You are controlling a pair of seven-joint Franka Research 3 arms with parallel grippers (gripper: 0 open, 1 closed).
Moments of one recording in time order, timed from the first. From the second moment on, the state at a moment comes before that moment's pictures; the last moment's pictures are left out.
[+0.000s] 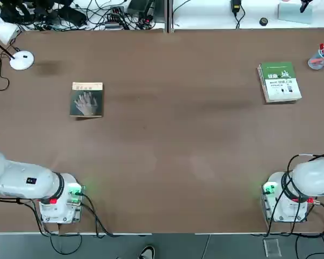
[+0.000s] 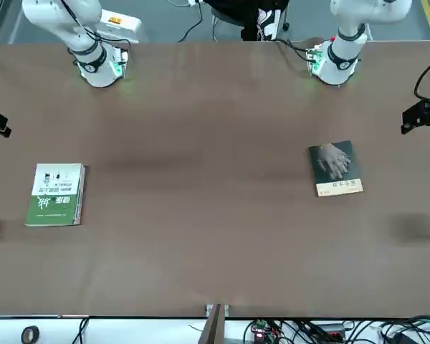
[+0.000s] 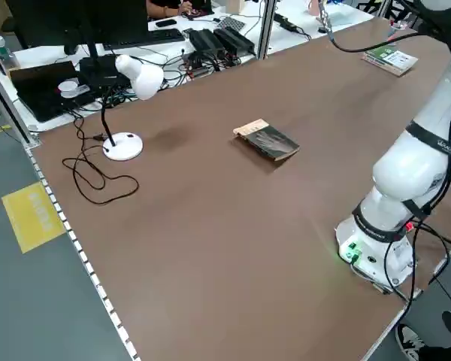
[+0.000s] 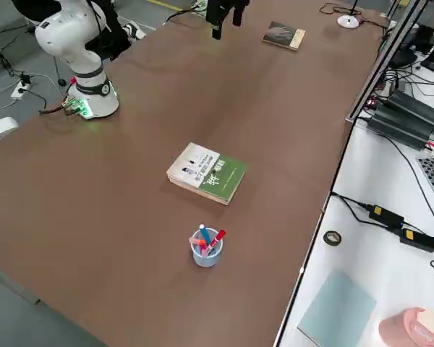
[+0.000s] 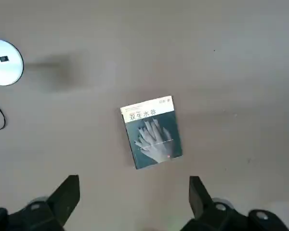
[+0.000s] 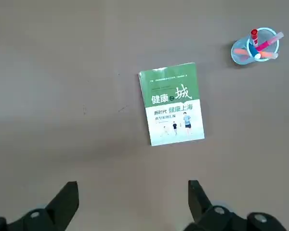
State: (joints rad) left arm -0.15 0.08 0.05 -1.41 -0.01 1.47 0.05; right arm 0.04 0.04 -0.01 -1.44 -0.01 1.47 0.16
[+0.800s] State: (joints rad) left arm -0.15 0.09 0.03 -1.45 -0.14 1.49 0.05; right arm 0.04 0.04 -0.01 -1.44 -0.01 1.47 0.16
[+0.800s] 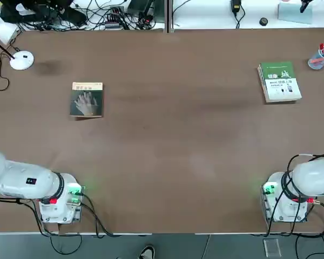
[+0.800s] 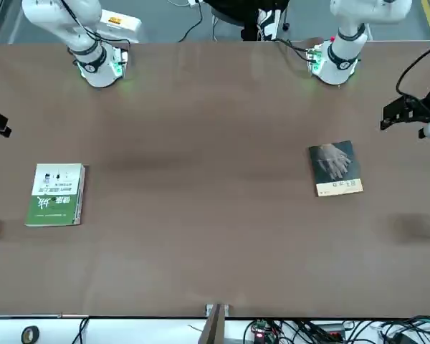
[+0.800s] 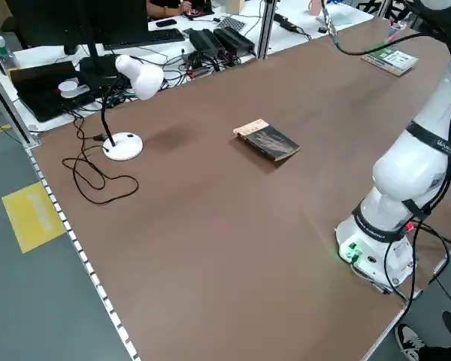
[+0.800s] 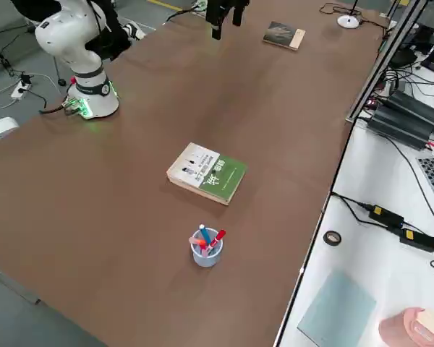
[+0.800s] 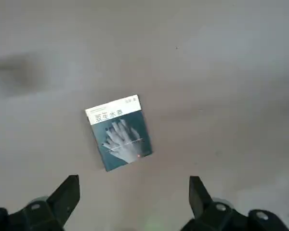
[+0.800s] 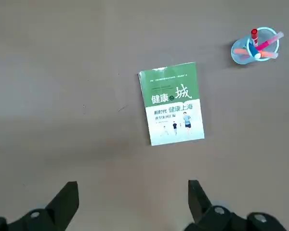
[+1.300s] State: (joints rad) left arm -0.14 0.11 0.04 -1.63 -0.09 1.70 0.11; right arm 0.04 0.04 -0.01 -1.44 -0.01 1.47 0.16
